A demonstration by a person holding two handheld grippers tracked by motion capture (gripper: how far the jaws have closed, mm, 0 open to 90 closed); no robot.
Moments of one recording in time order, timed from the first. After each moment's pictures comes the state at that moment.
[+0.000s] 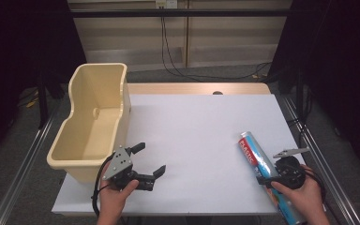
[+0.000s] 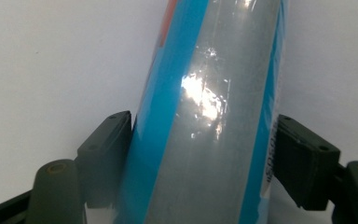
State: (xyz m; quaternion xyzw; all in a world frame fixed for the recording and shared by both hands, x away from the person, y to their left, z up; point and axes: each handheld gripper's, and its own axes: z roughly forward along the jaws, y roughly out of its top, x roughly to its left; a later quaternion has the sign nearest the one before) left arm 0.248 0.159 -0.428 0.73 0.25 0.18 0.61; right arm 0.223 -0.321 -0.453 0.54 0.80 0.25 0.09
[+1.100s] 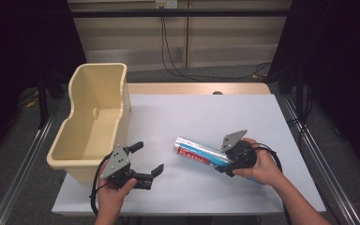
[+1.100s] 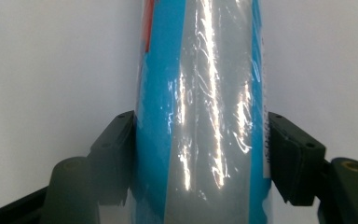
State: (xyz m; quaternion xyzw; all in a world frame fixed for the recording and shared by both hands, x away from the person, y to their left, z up) left arm 0.252 0.162 -0.428 0.73 0.25 0.18 0.61; right arm 0.293 -0.199 -0.432 0.17 0.94 0.26 0.10
